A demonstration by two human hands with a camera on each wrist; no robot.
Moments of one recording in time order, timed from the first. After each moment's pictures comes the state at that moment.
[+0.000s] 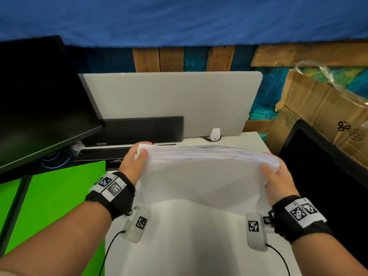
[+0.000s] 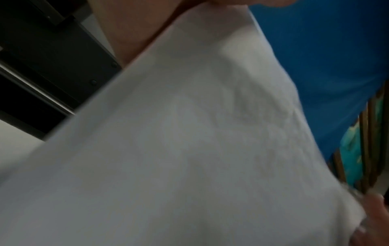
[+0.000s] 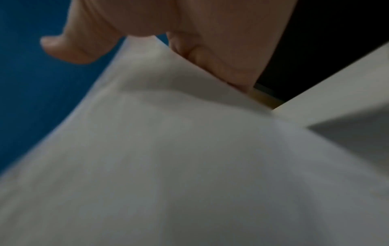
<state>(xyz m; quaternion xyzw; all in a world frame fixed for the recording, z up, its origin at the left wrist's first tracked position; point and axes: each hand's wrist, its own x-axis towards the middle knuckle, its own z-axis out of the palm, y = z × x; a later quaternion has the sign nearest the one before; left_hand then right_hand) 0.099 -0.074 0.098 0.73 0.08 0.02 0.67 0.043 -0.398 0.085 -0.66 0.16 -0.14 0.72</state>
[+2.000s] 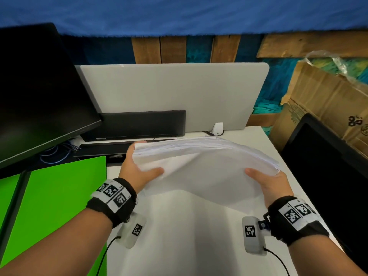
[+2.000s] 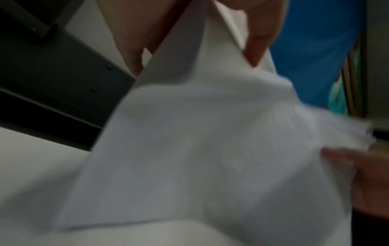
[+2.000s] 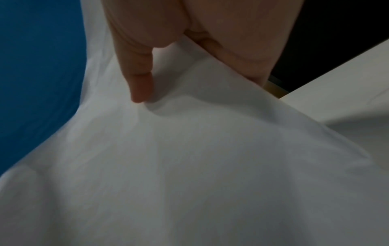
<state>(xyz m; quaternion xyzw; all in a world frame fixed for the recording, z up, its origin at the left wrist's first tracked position) 0.088 -0.066 0.073 0.79 0.03 0.05 0.61 0.042 -0.378 0.075 -0.65 0.20 -0.09 0.73</state>
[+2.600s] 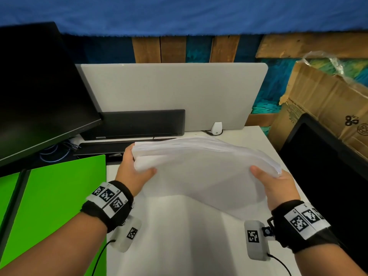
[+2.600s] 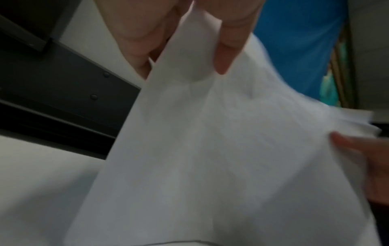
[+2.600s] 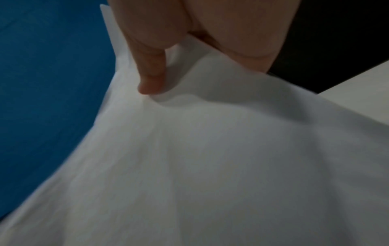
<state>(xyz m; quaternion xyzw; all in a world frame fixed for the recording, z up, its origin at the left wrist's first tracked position) 0.077 -0.063 0.078 0.82 0.02 0.08 0.56 0.023 -0.380 0.091 -0.69 0.18 -0.12 0.69</state>
